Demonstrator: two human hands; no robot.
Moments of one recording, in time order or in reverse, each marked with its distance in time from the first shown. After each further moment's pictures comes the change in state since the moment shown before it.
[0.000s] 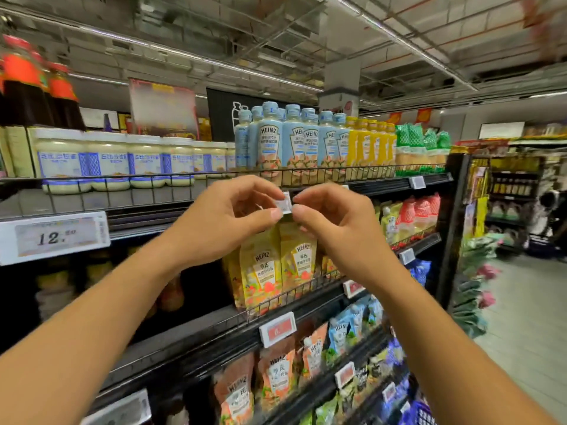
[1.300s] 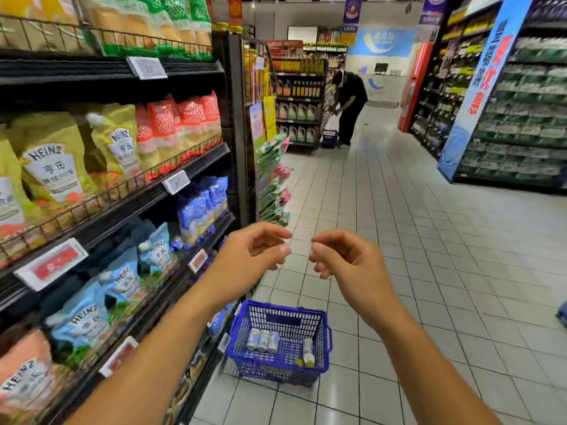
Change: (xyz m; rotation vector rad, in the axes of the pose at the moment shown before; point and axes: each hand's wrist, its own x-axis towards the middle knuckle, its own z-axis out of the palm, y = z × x) left_hand 0.116 -0.008 0.534 -0.800 -0.495 -0.239; right_hand -0.231 0.177 -0.363 -0.262 0.544 0.697
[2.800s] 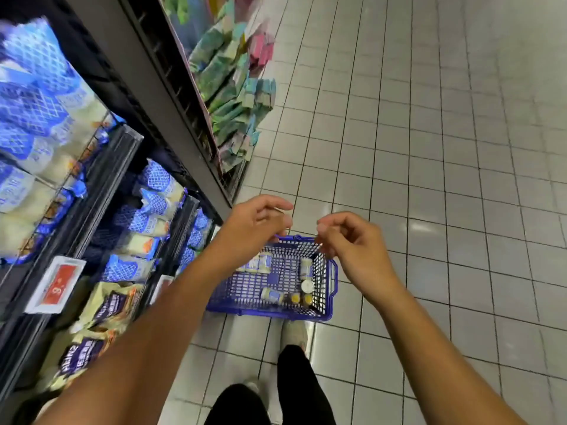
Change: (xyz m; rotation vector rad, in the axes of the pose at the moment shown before) left_hand 0.340 -0.400 0.029 -0.077 -0.110 -0.617; right_hand 0.300 0.415 -0.028 0.015 0.007 0.571
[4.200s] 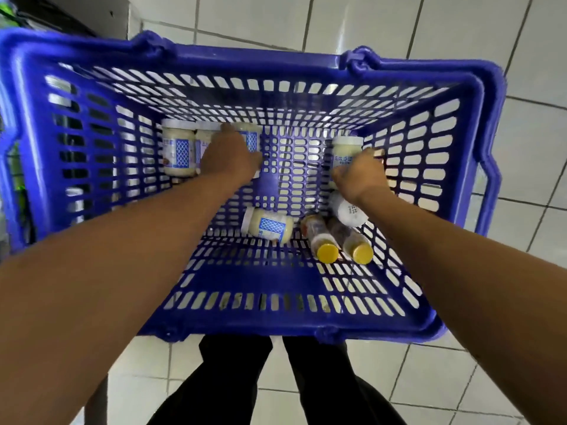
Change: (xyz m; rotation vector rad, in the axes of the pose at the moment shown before) left_hand 0.298 -0.661 0.025 0.804 0.059 -0.611; right_hand 0.237 0.661 0.093 -0.778 -0.065 0.812
